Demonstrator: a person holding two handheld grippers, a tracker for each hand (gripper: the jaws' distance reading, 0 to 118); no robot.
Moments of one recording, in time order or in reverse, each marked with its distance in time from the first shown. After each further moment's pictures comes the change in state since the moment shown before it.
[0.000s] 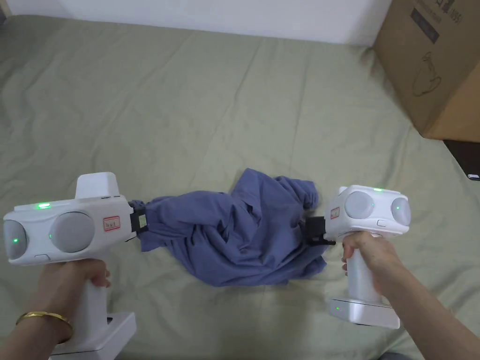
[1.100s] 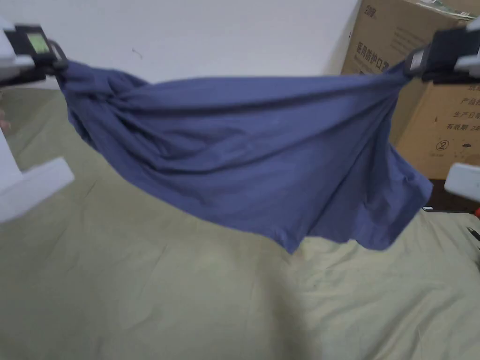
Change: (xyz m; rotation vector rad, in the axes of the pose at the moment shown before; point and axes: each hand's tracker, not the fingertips) left arm 0.007 0.200 0.212 0.546 -0.196 0.104; right arm 0.072 0.048 0.430 0.779 0.203 0.029
